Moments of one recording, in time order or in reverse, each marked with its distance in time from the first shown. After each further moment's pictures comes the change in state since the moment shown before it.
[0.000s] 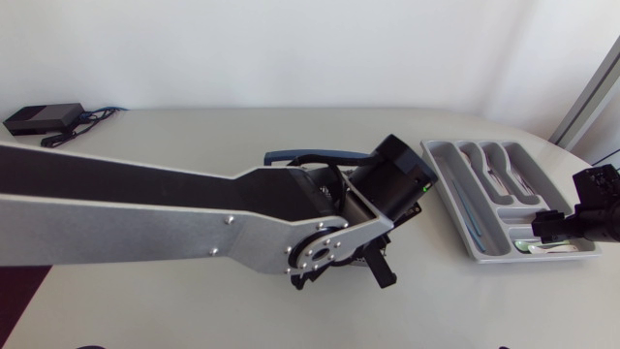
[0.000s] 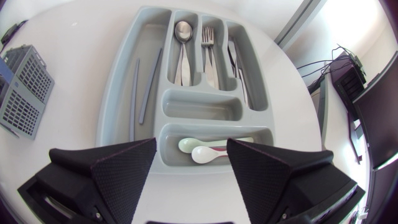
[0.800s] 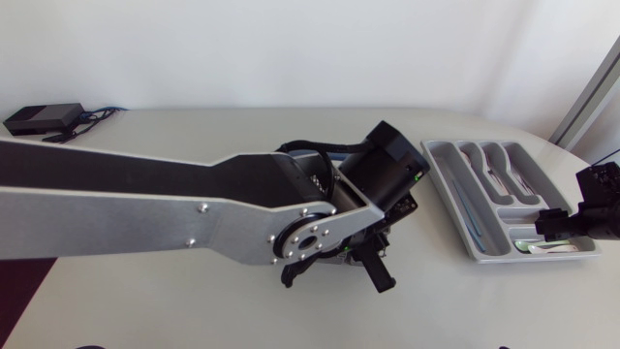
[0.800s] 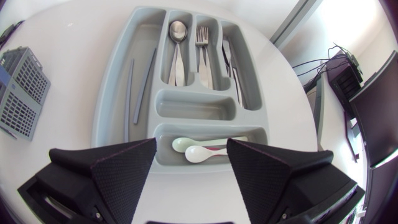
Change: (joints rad) left arm 0.015 -0.045 0.000 -0.075 0.109 -0.024; right arm -0.005 0.002 0.016 -0.013 0.023 -0.003
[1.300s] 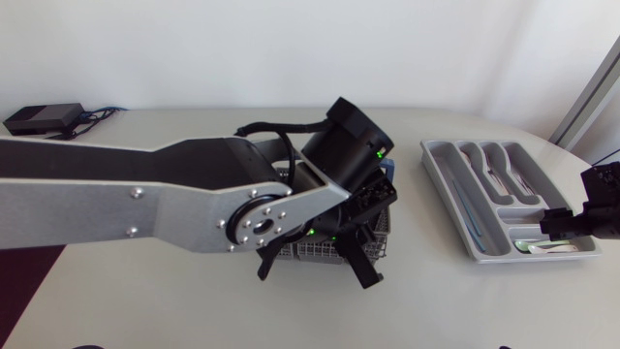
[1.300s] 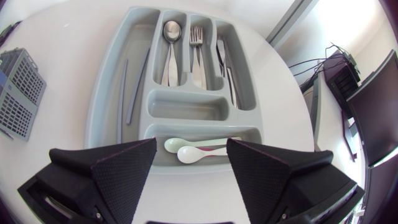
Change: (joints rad) left arm 0.053 -0.099 -0.063 0.000 0.135 0.004; right arm -0.027 0.016 0.010 0.013 0.000 -0.018
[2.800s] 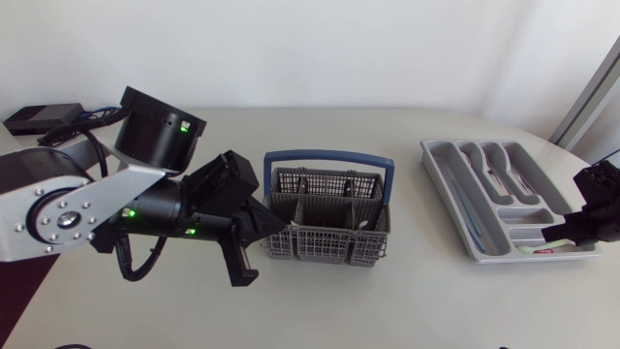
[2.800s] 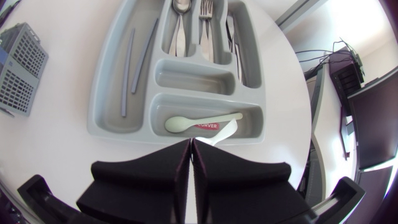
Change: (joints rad) left arm 0.377 -0.412 -0.369 -0.005 0.485 0.160; right arm 0.045 0.024 0.088 -0.229 0.124 -0.044
